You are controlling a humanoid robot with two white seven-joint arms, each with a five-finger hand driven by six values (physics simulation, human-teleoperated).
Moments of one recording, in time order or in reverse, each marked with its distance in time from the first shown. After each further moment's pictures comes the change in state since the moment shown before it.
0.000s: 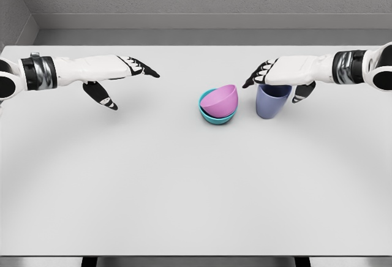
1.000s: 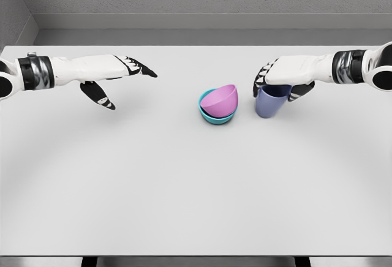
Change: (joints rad) left arm 0.000 0.012 0.000 -0.003 0.001 0.000 0.000; right arm 0.000 0.002 -0.003 0.001 -0.005 0.000 0.000
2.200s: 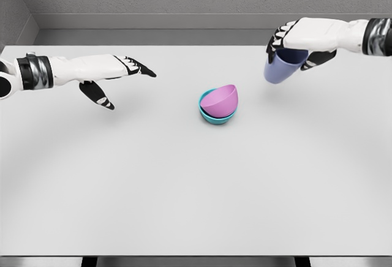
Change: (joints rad) left arm 0.000 0.003 0.002 0.000 0.000 0.000 0.000; right arm -0.037 -0.045 -0.134 -0.025 -0.054 -0.001 -0.001
